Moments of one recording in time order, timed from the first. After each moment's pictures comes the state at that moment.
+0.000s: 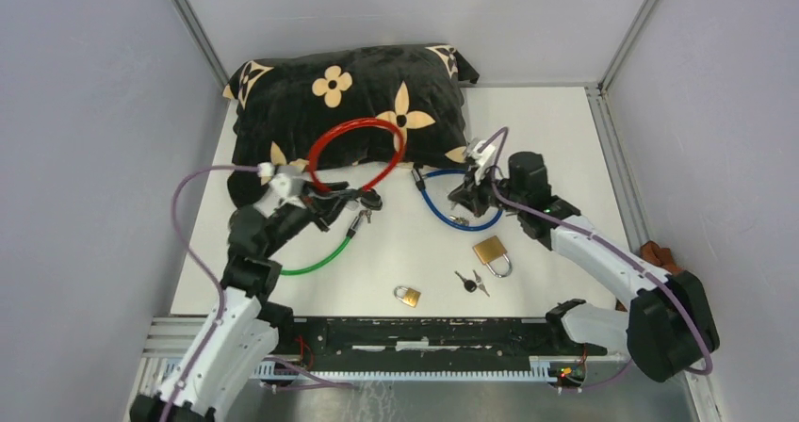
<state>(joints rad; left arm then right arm) -0.15 0.54 0.37 0.48 0.61 -0.39 0.50 1.23 0.71 0.06 -0.55 -0.12</state>
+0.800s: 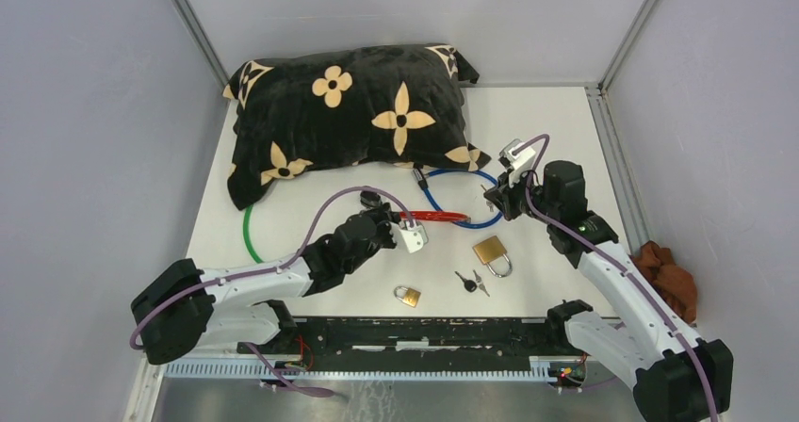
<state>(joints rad) -0.96 1.18 0.48 0.33 -0.30 0.75 0.31 0.92 0.68 -0.20 -0.38 -0.14</state>
